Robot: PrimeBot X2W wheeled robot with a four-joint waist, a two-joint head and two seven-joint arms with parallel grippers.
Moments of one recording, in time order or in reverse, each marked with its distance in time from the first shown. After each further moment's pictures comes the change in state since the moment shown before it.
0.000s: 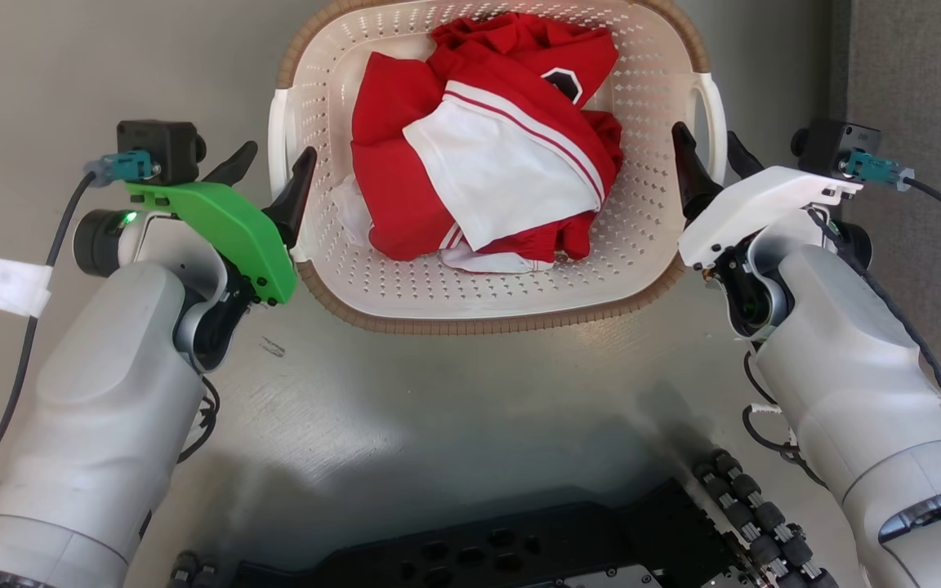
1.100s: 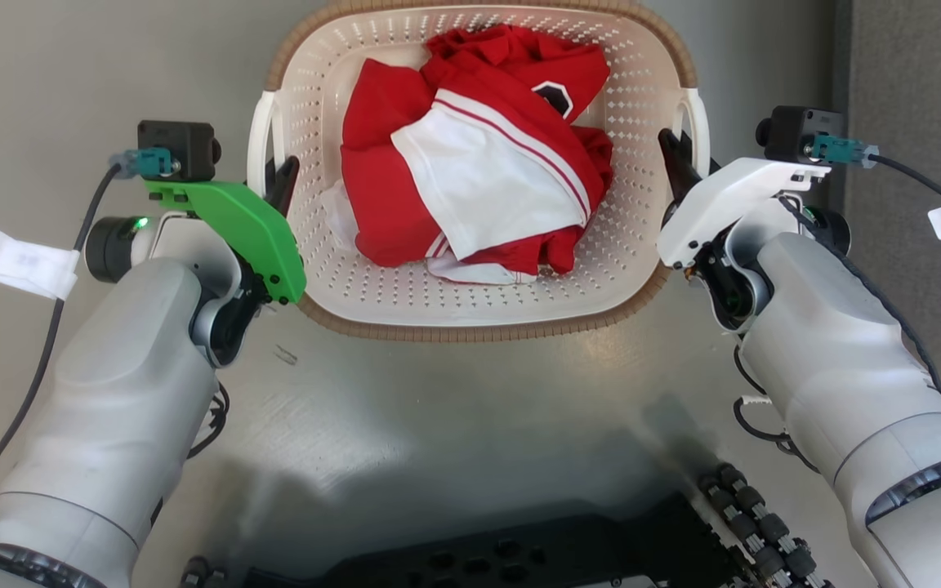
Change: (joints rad) left arm -0.074 -0.025 -0.125 0.131 -0.084 0.002 -0.008; right arm -0.093 0.014 0.143 0.131 0.078 0.029 0.012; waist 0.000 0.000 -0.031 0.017
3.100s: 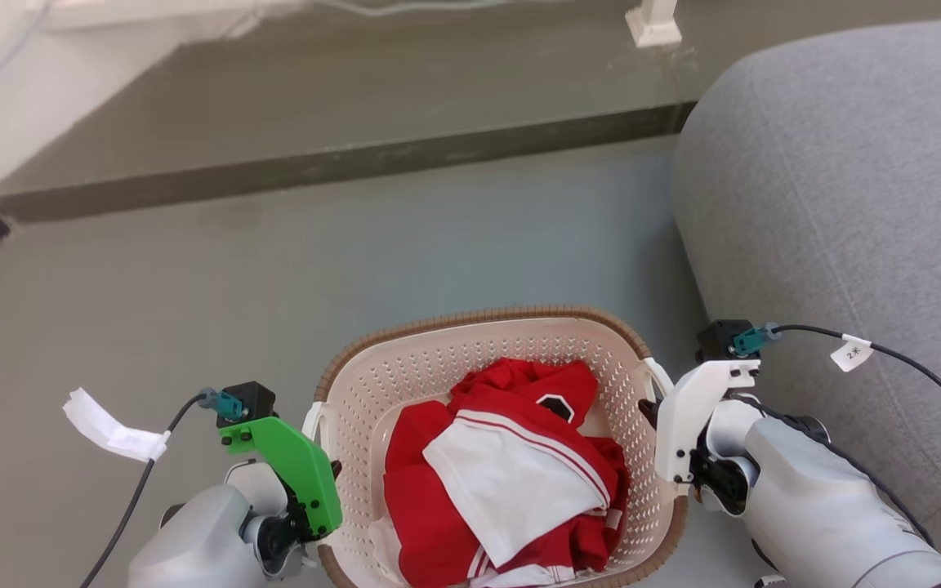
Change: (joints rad) left arm 0.315 -0.095 -0.118 0.235 -0.276 0.000 0.216; right arm 0.283 -0.012 0.259 0.065 0.099 0.051 0.304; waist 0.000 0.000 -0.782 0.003
